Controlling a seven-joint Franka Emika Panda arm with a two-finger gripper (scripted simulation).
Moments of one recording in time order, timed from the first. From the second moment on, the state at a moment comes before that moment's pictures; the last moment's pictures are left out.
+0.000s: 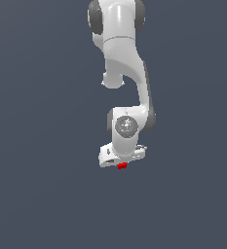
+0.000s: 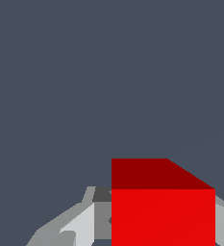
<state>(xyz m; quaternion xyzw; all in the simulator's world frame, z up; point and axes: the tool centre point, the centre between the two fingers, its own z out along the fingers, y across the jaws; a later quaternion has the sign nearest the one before) 0.073 0.040 0.027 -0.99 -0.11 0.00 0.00</state>
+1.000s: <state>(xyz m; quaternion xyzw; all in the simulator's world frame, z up) 0.007 -0.057 0.078 -0.99 -0.11 0.00 0.00</state>
